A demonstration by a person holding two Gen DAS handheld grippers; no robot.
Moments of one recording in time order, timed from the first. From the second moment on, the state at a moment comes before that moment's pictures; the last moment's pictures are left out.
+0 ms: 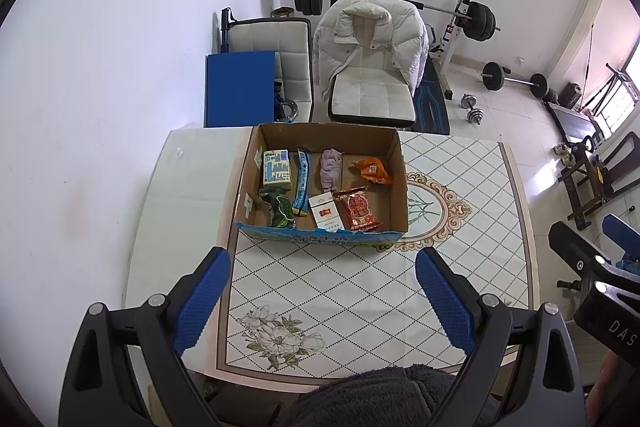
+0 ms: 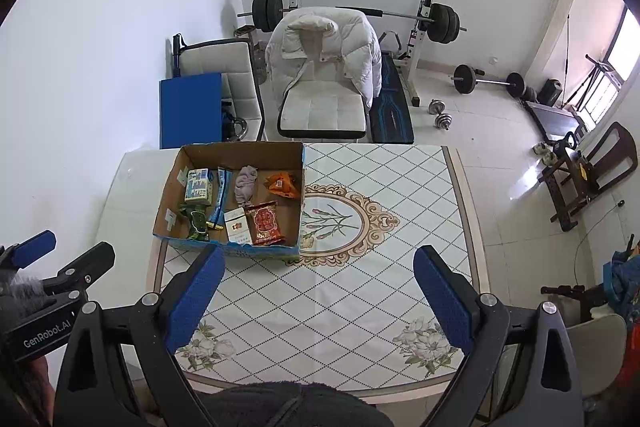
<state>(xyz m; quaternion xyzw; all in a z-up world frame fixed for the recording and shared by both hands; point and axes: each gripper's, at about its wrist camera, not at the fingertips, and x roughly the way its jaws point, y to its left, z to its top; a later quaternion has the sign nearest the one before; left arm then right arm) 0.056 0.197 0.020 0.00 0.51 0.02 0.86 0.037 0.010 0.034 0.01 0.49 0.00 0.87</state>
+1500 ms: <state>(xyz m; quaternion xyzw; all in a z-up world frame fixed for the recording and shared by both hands) 0.066 0.202 0.024 -0.01 0.51 0.02 0.86 0.046 0.004 0.032 0.01 0.49 0.00 0.87</state>
